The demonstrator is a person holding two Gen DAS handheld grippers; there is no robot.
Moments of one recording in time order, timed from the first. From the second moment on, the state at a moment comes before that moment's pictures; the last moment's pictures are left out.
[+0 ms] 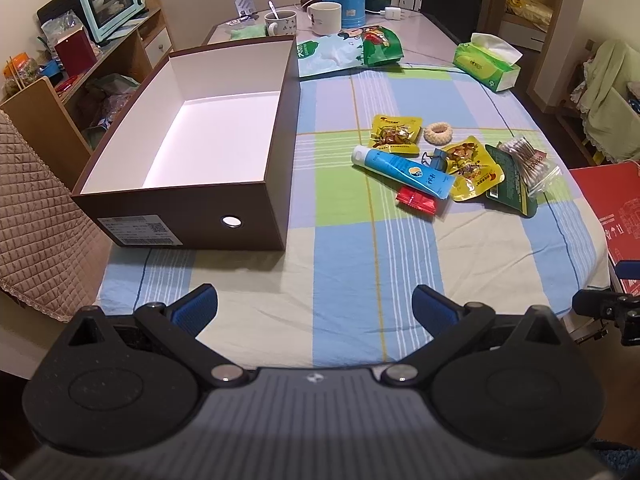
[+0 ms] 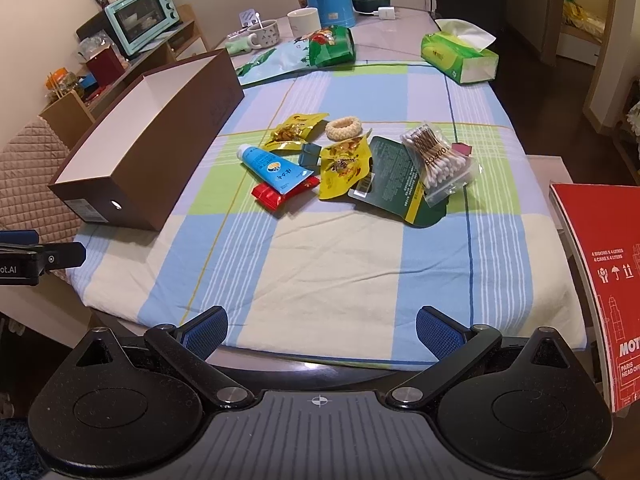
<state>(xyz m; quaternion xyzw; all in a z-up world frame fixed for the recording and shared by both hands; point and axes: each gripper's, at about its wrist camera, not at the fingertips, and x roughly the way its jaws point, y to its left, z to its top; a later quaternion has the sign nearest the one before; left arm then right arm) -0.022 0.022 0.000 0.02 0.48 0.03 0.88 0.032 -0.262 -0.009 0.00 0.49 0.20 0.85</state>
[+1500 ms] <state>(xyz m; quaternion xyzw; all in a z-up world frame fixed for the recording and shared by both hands) 0.004 0.013 -0.009 0.01 0.49 0.03 0.87 0.067 -0.260 -0.008 -0.01 0.48 0.24 0.84</state>
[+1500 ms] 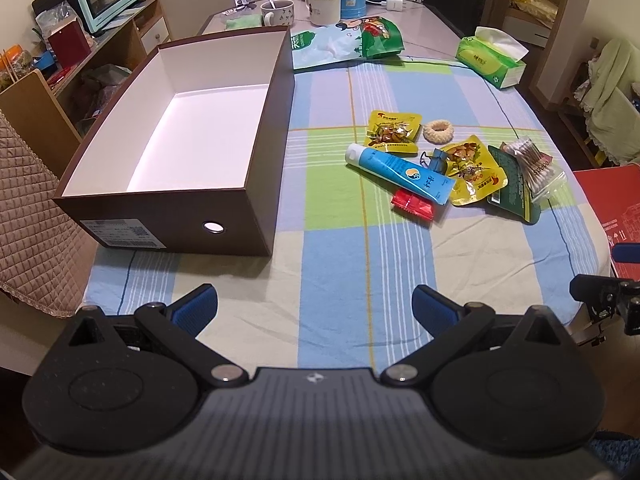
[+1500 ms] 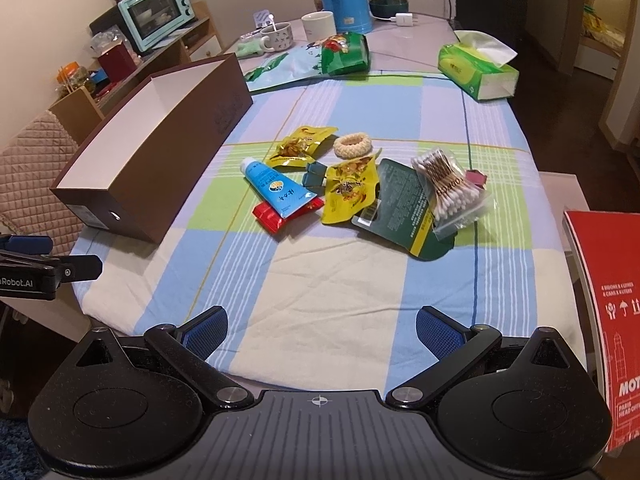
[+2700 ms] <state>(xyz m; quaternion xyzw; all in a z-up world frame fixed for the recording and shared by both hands) 0.047 0.011 -0.027 -0.04 0.50 0.10 0.86 0.166 -0.239 -0.026 -0.05 0.47 0.37 0.80</state>
